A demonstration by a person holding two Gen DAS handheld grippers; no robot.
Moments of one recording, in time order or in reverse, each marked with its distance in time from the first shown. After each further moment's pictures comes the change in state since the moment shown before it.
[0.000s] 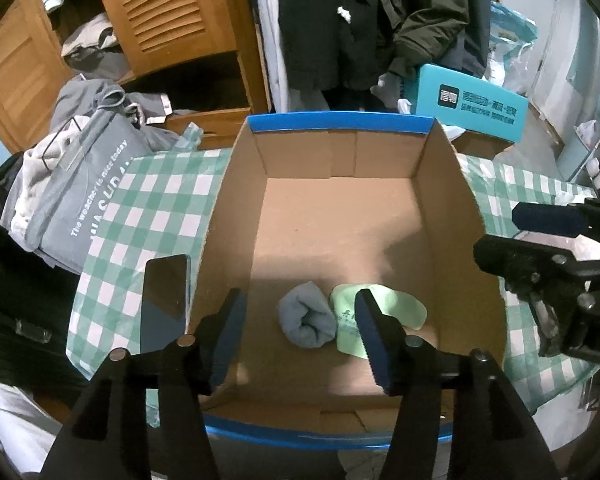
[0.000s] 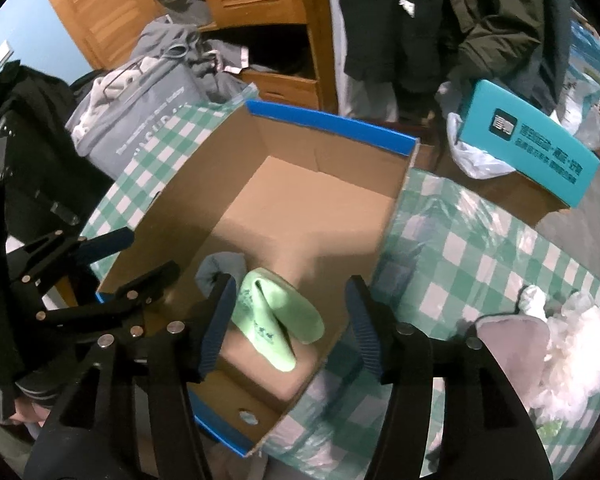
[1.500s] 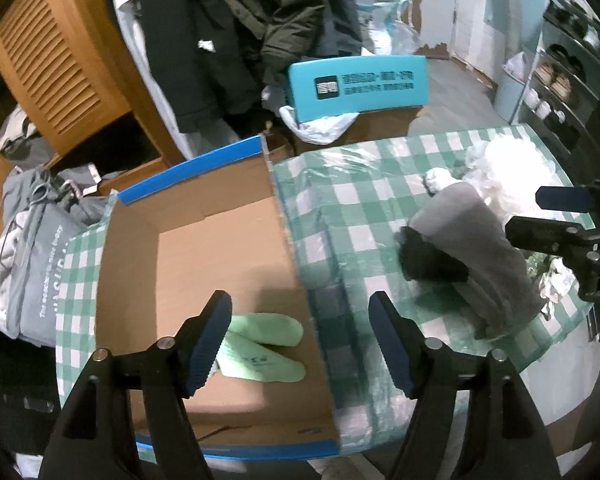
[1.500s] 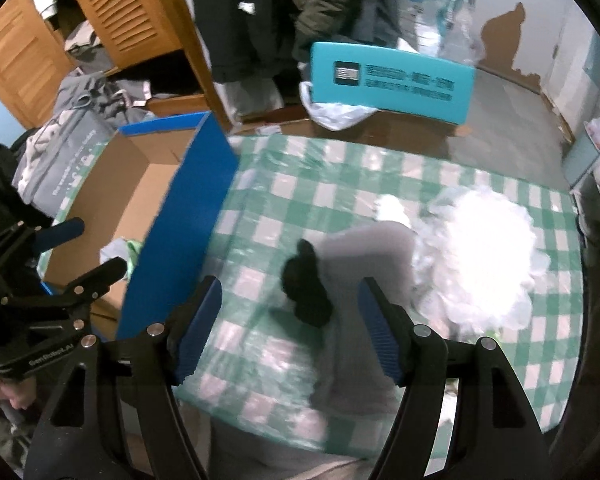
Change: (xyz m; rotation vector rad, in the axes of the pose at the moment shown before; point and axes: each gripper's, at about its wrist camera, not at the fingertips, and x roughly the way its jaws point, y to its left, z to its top) left arm -0.028 -0.139 0.004 0.286 -0.039 -0.096; right arm -0.087 -0.137 -0.091 0.252 -0.040 -0.174
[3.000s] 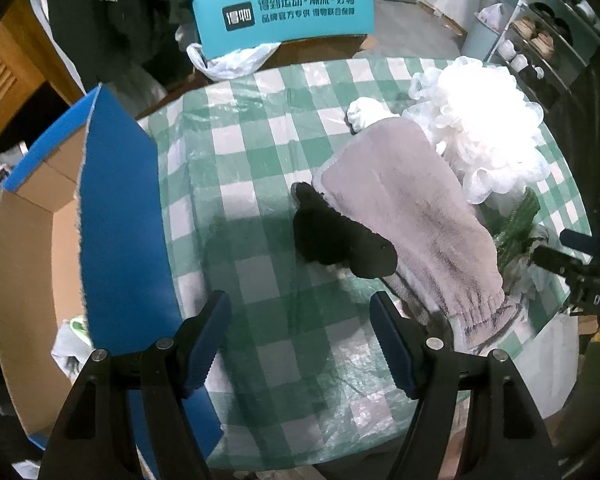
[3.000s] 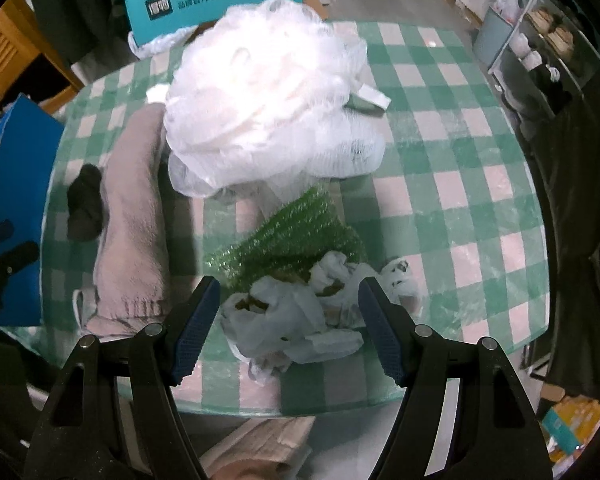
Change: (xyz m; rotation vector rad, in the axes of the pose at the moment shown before) left arm 0.079 -0.091 0.010 0.033 0.236 -0.149; right arm 0.031 -0.151 -0.096 0.287 0.194 -0.211
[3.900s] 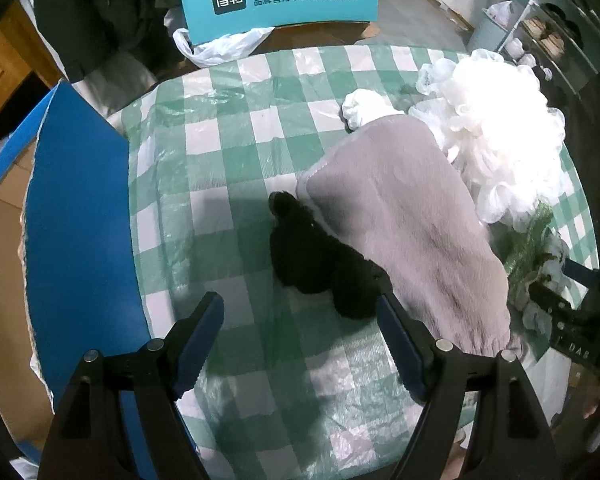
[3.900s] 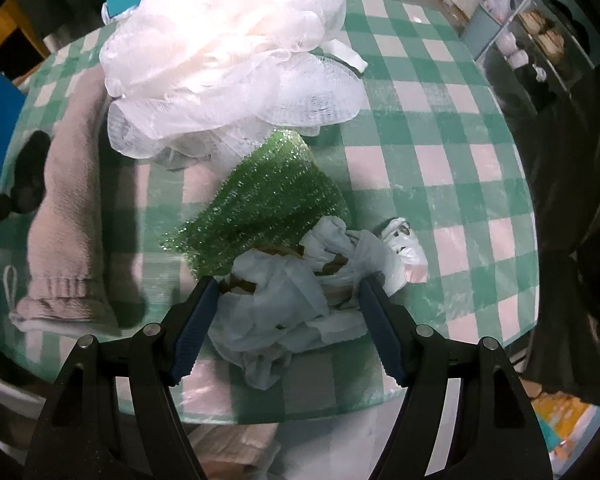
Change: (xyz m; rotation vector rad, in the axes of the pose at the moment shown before) left arm 0.031 -0.013 0.022 -0.024 0.044 -0.011; right arm 0.028 -0.011 -0.012 -0.032 0.035 -0.131
